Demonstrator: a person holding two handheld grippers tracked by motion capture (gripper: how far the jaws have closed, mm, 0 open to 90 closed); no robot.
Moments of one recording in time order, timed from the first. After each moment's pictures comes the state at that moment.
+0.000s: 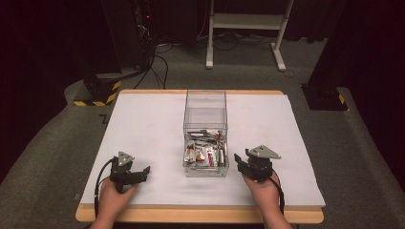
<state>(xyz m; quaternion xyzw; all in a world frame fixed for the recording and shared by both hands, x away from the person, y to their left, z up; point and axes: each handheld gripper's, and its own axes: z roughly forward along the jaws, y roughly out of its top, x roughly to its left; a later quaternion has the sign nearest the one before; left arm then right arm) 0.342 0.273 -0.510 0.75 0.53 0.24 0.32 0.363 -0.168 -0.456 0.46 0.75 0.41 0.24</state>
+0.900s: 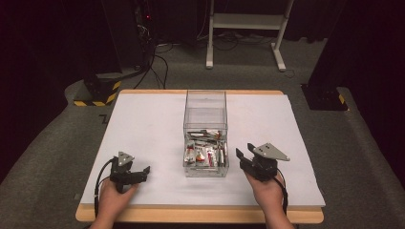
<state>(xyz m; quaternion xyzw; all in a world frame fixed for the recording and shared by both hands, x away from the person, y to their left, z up) 0.342 0.273 -0.510 0.75 0.53 0.24 0.32 0.349 -0.170 -0.424 0.44 0.73 0.45 0.27</state>
